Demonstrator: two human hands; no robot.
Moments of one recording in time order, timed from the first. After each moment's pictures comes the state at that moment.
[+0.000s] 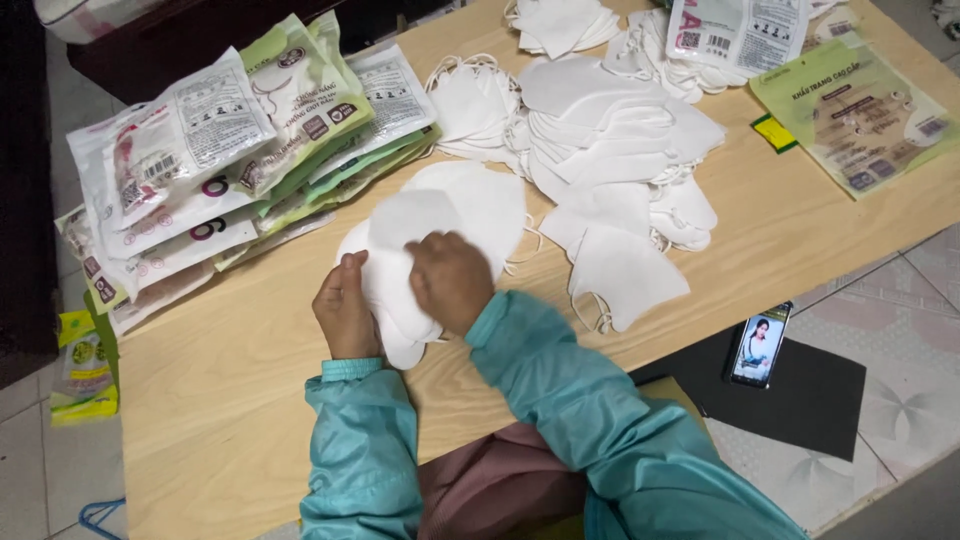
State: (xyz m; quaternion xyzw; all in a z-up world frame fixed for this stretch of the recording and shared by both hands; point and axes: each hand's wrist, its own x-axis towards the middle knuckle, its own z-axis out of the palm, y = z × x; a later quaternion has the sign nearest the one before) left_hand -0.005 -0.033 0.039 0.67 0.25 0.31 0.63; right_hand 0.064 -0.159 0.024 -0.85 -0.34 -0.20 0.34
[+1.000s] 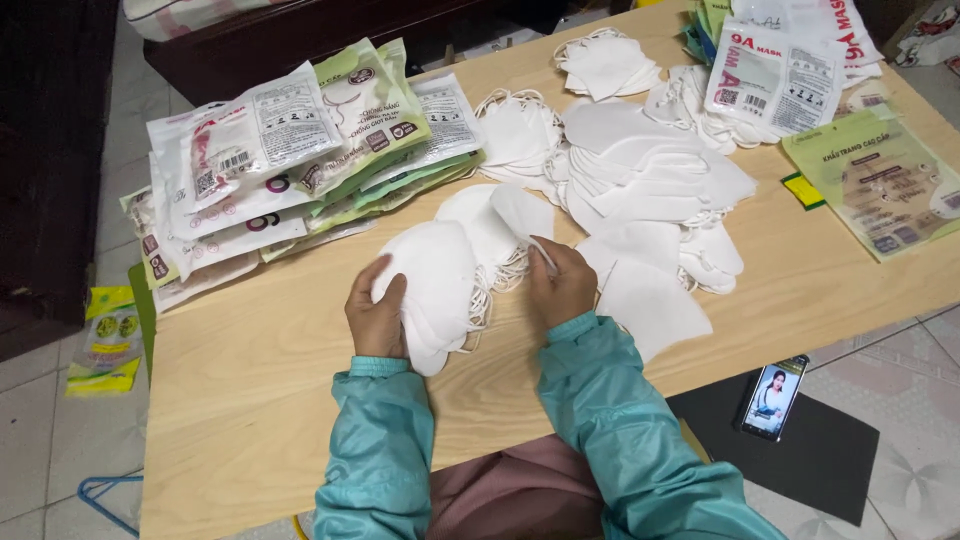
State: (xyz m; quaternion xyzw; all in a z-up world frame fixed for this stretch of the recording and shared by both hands) left_hand 0.000 -0.007 0.025 0.58 0.29 0.30 0.71; right_hand 0.097 -0.236 -0.011 -0.80 -0.15 -0.26 0.53
